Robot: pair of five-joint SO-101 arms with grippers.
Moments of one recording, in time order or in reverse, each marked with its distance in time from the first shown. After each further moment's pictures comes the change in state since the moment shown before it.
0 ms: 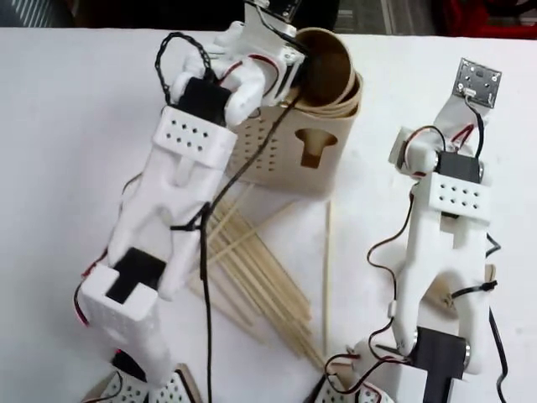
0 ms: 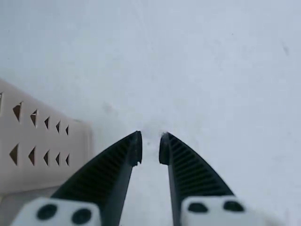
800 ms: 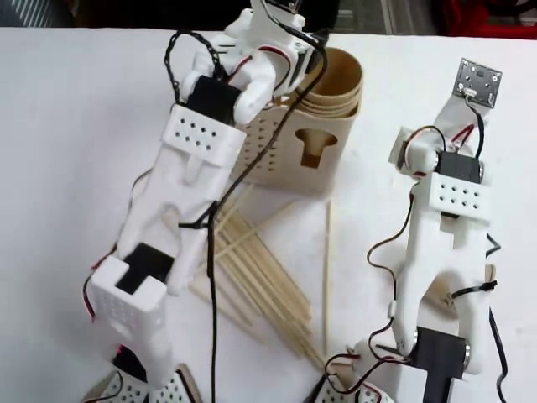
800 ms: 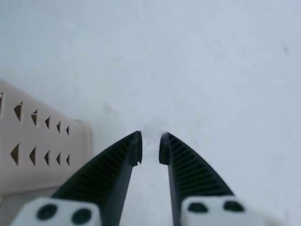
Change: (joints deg) left arm 1.4 3.5 -6.7 -4.7 3.6; right arm 0.0 0.0 0.0 0.0 0.0
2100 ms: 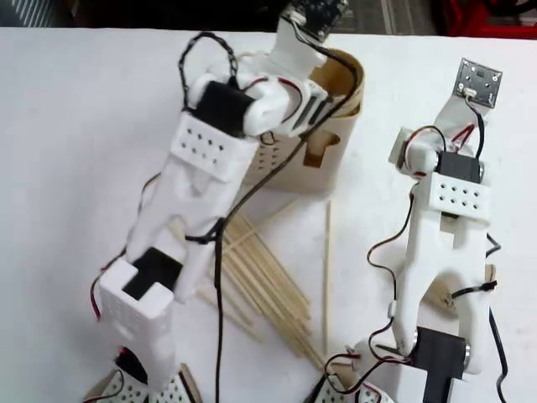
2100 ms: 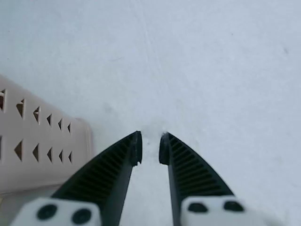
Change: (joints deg) left arm 4.9 0.0 -12.7 32.3 -2.6; right arm 0.0 0.0 0.0 0.0 0.0
